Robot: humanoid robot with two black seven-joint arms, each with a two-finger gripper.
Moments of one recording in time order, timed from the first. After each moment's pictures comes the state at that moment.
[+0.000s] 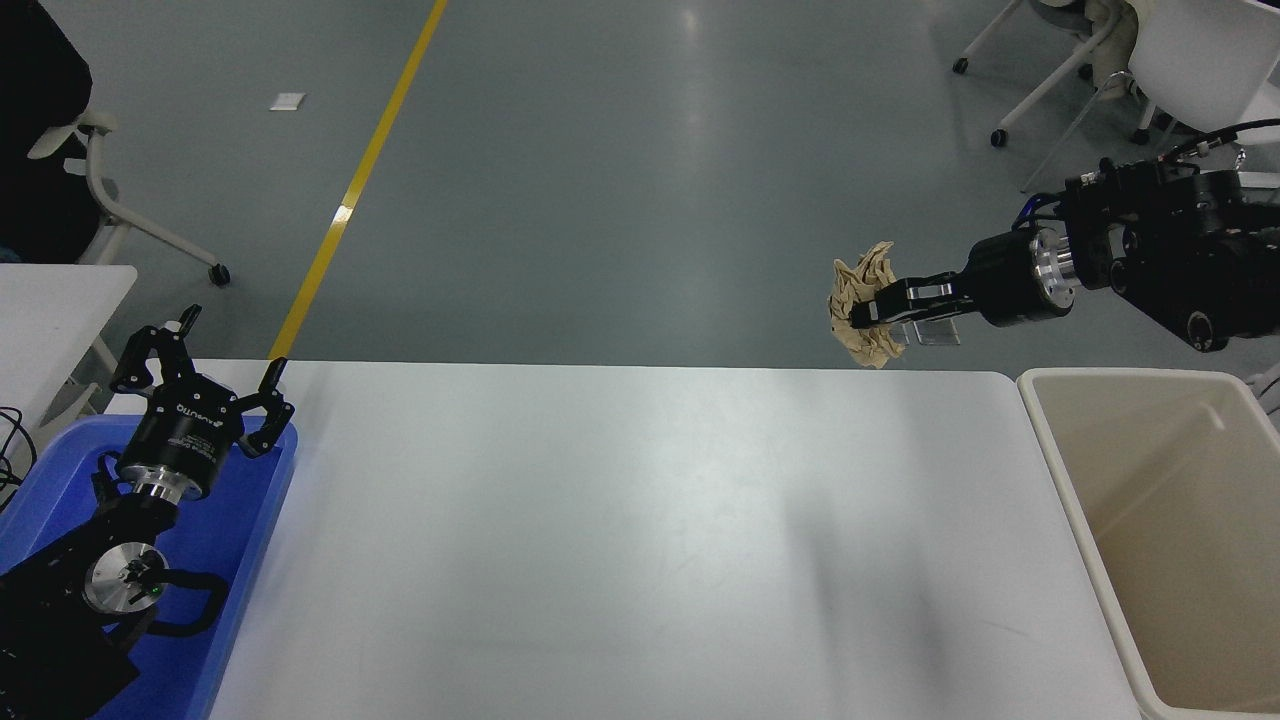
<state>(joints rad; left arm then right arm) -0.54 0.44 -0.74 -0.41 -0.02 -0.66 -0.59 1.47 -0.43 -0.52 0.49 -0.98 0.51 0.86</state>
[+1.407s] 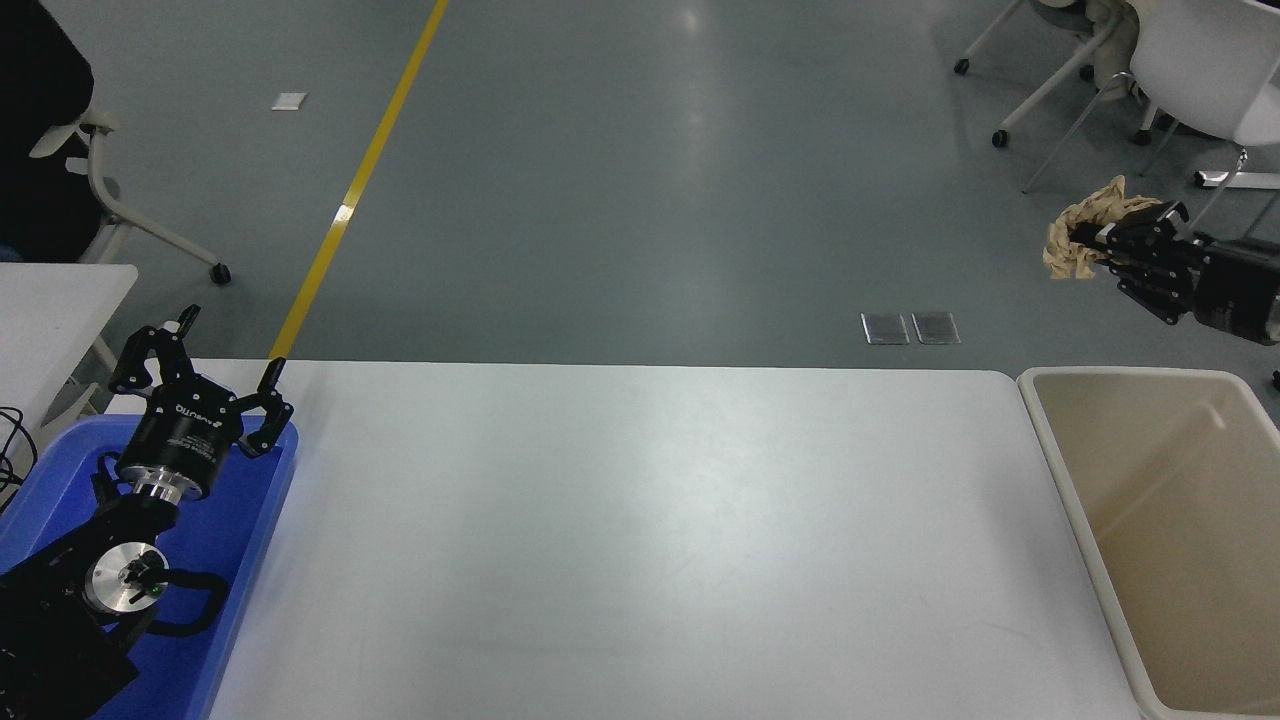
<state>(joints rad) -0.54 0.44 -0.74 -0.41 -0.02 -0.66 -0.59 1.05 -0.56 -0.01 0.09 -0.56 0.59 0.63</state>
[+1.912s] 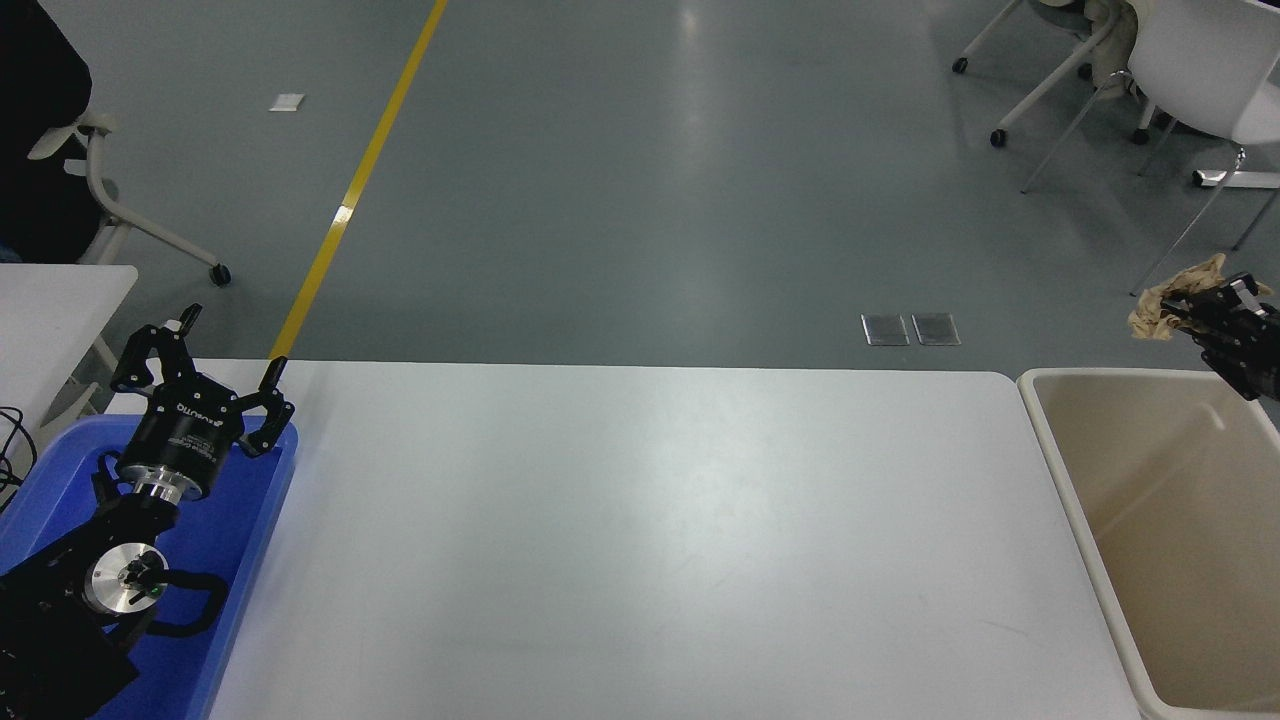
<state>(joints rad) -0.54 0.44 -0.74 -0.41 -0.02 -0.66 -0.59 0.94 -0.56 0.06 0.03 -0.38 0.40 0.34</state>
